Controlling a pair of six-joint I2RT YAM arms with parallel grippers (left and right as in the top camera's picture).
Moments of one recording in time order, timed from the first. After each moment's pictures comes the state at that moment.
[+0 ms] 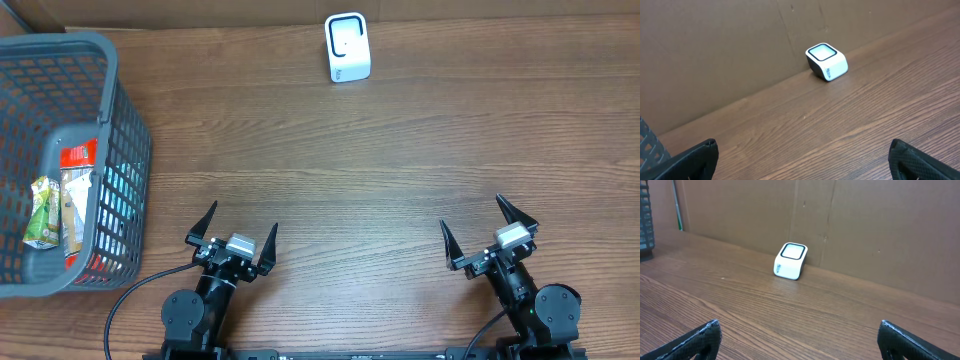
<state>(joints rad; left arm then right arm) -0.08 0.02 0.01 -0.06 0.20 0.32 0.13 0.01 0.02 -0.01 -0.27 -0.13</state>
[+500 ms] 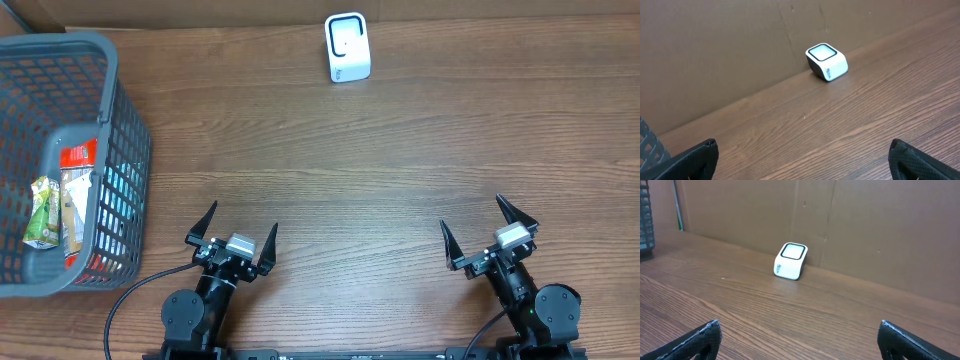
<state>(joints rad) -0.08 0.02 0.01 -0.06 0.20 0.32 0.13 0.01 0.02 -0.01 -0.27 -0.13</state>
